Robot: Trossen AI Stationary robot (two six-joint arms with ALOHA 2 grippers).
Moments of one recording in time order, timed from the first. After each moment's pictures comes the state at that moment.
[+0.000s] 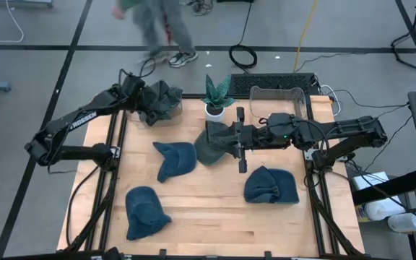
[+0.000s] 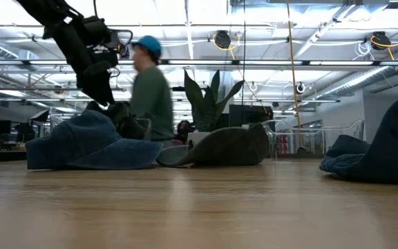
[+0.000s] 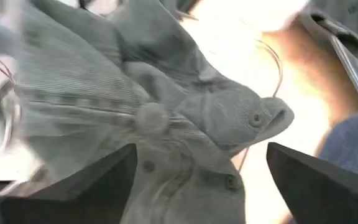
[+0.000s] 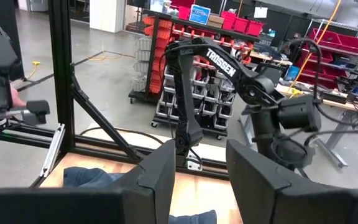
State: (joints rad) left arm 0.88 1.13 0.85 -0.60 0.13 0.26; right arm 0.15 1.37 1.40 -0.10 0.13 -0.18
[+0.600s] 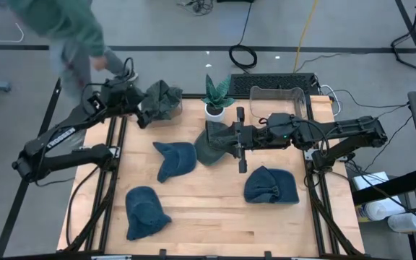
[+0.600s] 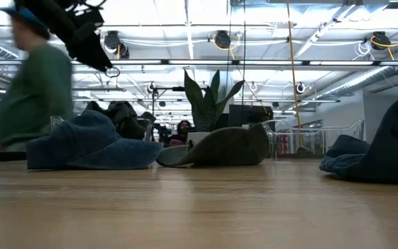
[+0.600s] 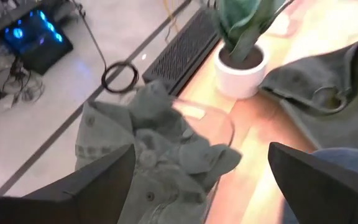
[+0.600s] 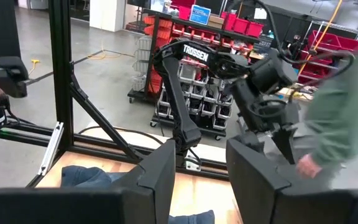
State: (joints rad) left arm 0.76 0.83 0.85 -0.60 0.08 0.24; right arm 0.15 1.37 1.40 -0.10 0.13 -0.19
